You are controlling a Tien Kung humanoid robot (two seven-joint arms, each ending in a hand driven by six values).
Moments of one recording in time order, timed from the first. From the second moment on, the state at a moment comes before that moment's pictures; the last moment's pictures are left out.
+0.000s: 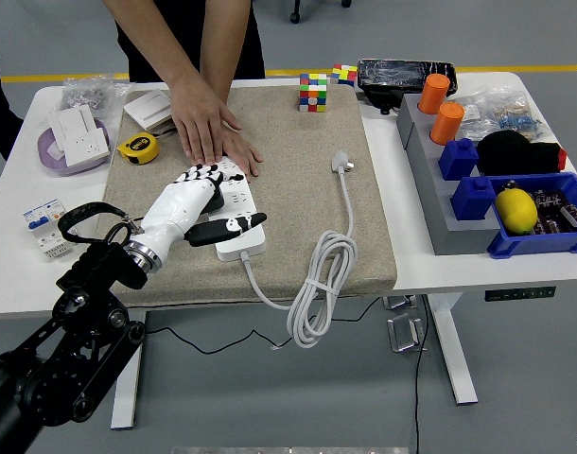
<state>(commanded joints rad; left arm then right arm) -0.25 0.08 -1.13 -1.40 2.23 0.05 0.03 0.17 -0.29 0.29 0.38 -0.16 -0.44 -0.13</state>
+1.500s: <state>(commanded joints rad) -0.26 0.09 -1.12 -1.44 2.27 -0.33 0.09 0.16 -0.30 0.28 0.38 -0.16 -0.44 -0.12</state>
